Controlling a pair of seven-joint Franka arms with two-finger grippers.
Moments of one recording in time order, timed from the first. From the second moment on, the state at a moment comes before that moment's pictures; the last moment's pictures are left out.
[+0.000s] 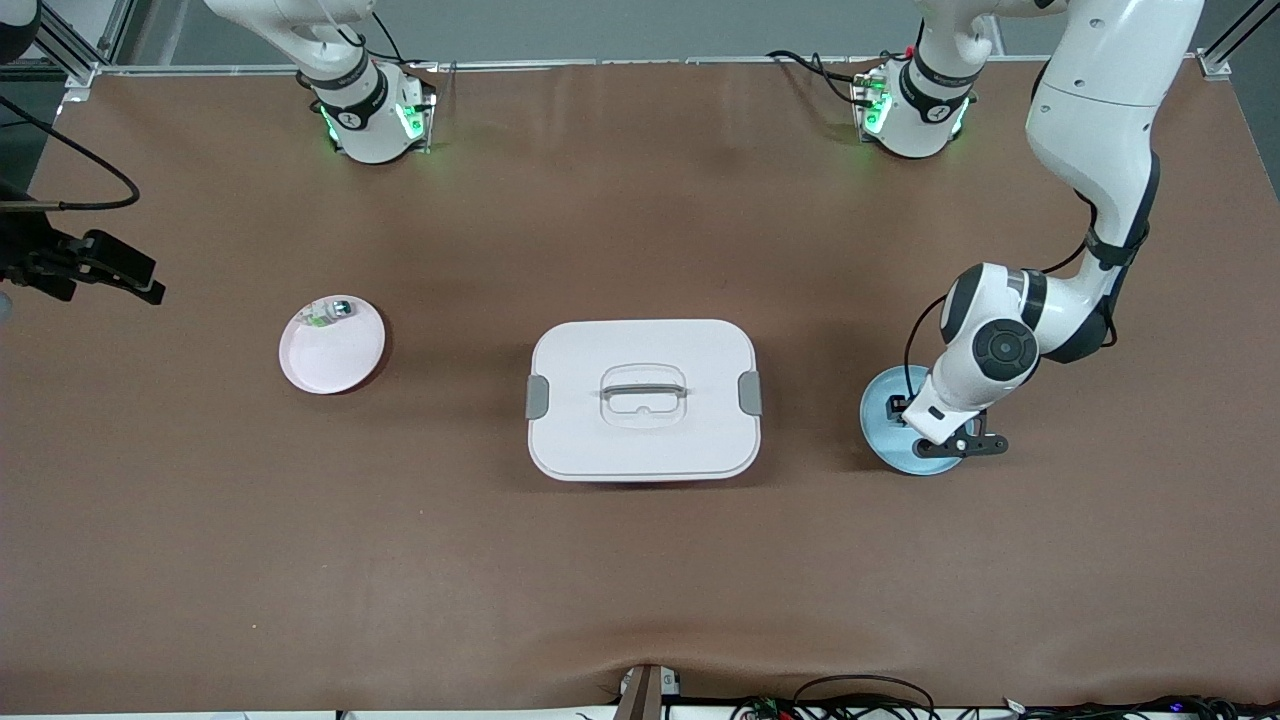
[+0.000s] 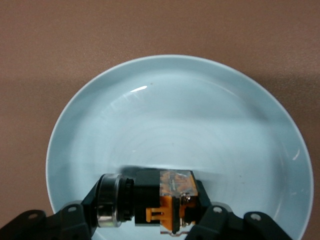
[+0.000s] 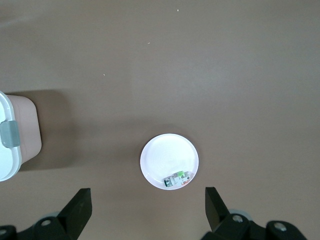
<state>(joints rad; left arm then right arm) -0.09 0.55 -0.07 -2.00 0.24 2.49 -0.36 -0.02 0.08 0.02 -1.44 0.01 1.53 0.06</state>
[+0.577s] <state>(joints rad) -0.09 0.49 -0.07 -1.98 0.22 2.41 -0.38 -0.02 0.08 0.02 -1.44 0.01 1.53 0.06</state>
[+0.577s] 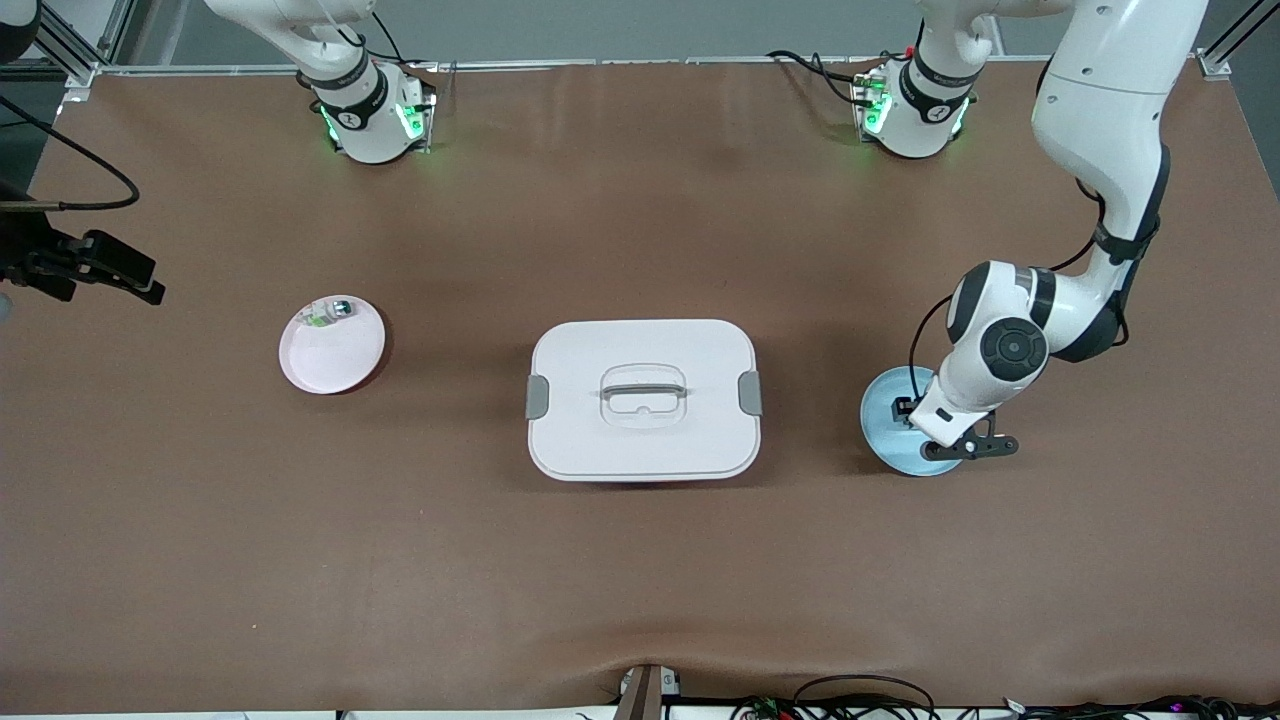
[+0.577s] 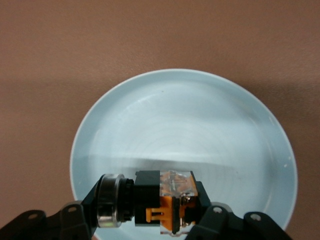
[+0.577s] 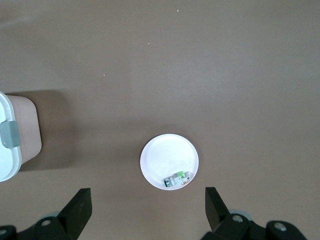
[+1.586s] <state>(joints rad) -0.09 0.17 -0.11 -1.75 -0.30 1.69 -0.61 -0.02 0.08 0.02 -1.44 0.01 1.53 0.06</state>
